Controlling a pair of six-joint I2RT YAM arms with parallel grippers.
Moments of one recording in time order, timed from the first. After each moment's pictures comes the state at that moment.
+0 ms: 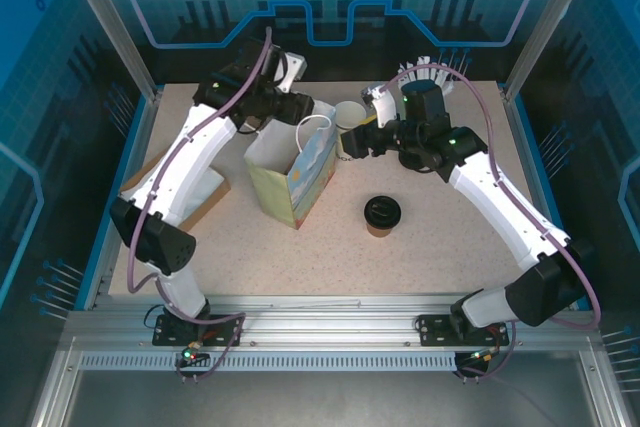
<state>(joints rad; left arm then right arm) -0.41 1.73 2.02 -0.96 0.02 -0.07 0.45 1.40 1.41 -0.56 -0.38 0.08</state>
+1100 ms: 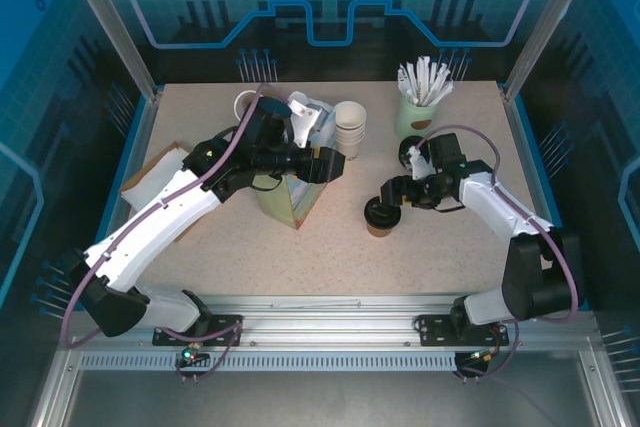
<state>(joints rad) -0.67 1.37 1.50 -0.71 0.26 -0.38 0.17 1.43 0.92 -0.66 -0.57 0.20</state>
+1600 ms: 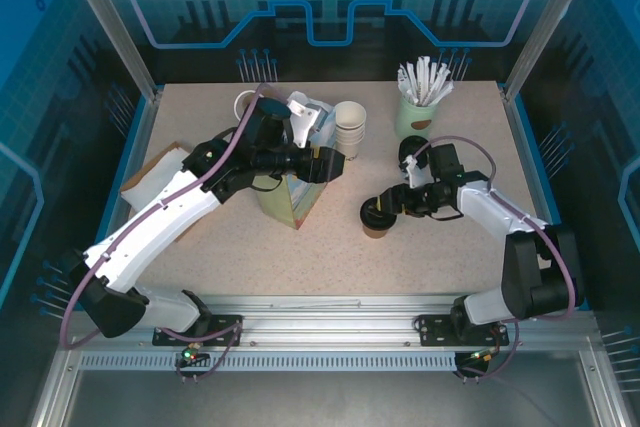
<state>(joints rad) -0.67 1.37 1.48 -0.70 0.26 -0.38 0.18 1.43 0.84 -0.56 -0.66 0.21</state>
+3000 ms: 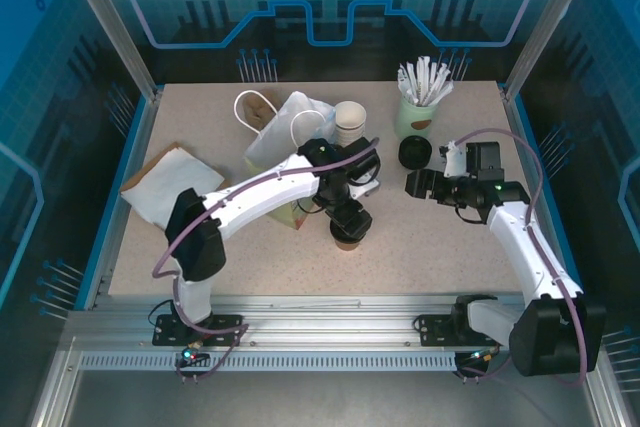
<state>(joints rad) -0.88 1.92 1.78 -1.25 0.11 -0.13 0.02 1.13 0.86 -0.65 -0.46 0.26</state>
